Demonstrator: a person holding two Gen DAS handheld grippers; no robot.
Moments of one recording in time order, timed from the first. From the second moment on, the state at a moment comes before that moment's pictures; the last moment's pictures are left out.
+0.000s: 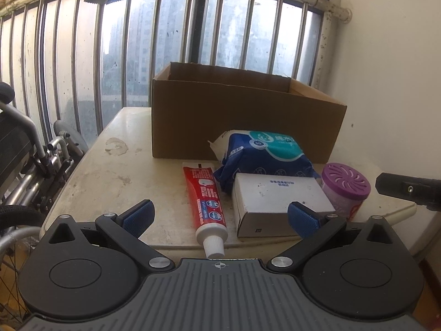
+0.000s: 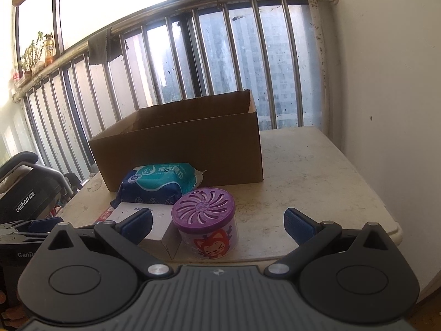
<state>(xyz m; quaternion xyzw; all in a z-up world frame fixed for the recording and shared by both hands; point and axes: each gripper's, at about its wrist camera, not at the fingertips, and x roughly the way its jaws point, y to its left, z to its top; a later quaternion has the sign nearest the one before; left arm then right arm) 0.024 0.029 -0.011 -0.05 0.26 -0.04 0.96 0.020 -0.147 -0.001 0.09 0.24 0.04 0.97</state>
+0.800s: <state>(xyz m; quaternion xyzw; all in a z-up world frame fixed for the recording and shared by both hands) 0.032 0.039 -0.017 -0.08 0.27 -0.05 0.96 0.032 -0.141 -0.001 0.09 0.25 0.05 0.96</state>
